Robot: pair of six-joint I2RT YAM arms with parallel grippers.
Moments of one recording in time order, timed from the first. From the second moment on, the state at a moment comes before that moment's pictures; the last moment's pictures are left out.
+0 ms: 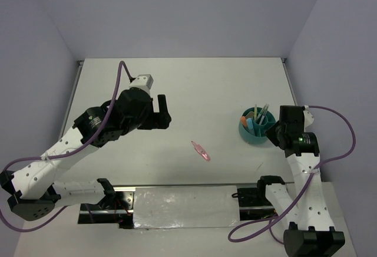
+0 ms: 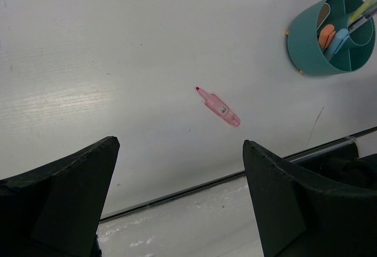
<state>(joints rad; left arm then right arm) -0.87 1.13 1.42 -0.98 -0.33 -0.69 -0.05 0.76 0.88 -1.01 0.20 0.79</state>
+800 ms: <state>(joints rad) -0.86 1.13 1.39 -0.97 -0.30 -0.69 -0.06 0.76 0.78 -0.92 0.13 0.72</state>
